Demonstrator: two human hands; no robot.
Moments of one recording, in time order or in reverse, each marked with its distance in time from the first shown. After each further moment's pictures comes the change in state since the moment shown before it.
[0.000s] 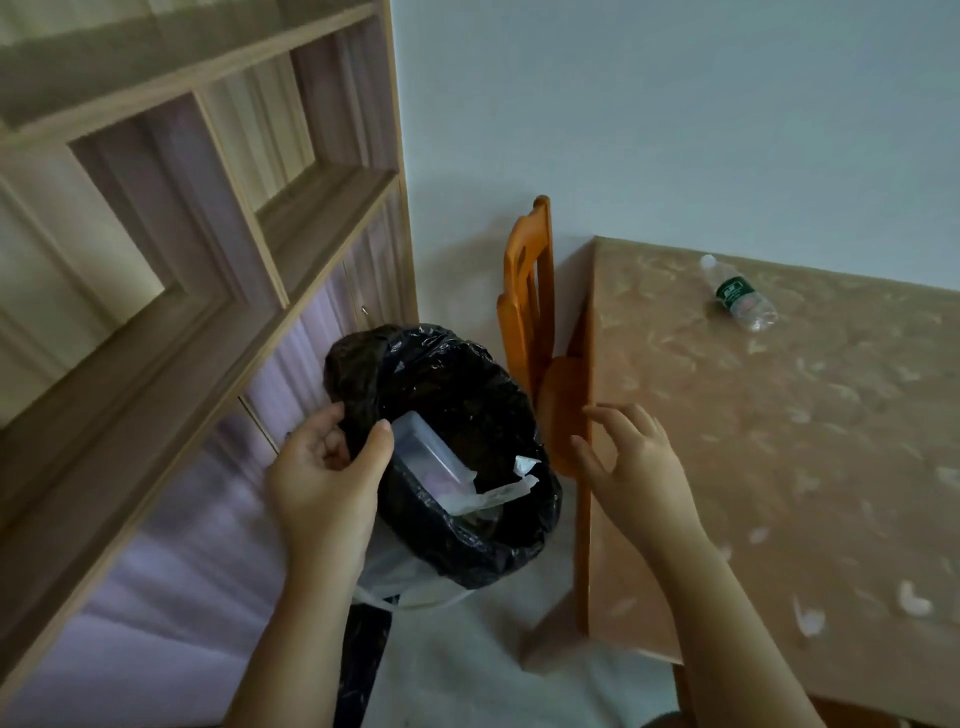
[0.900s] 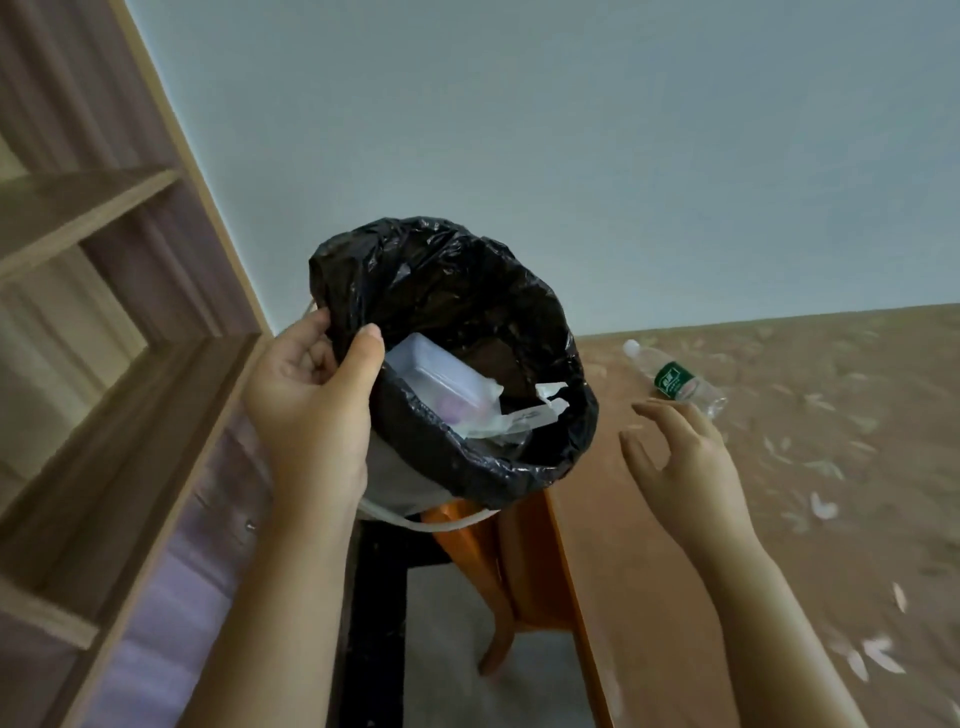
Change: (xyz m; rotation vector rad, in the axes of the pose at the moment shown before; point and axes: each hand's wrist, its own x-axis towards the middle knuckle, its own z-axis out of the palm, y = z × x) left_hand 0.208 0.076 0.276 -0.371 -0.393 0.257; right_hand 0.233 0.084 -0.027 -0.051 0.370 0.229
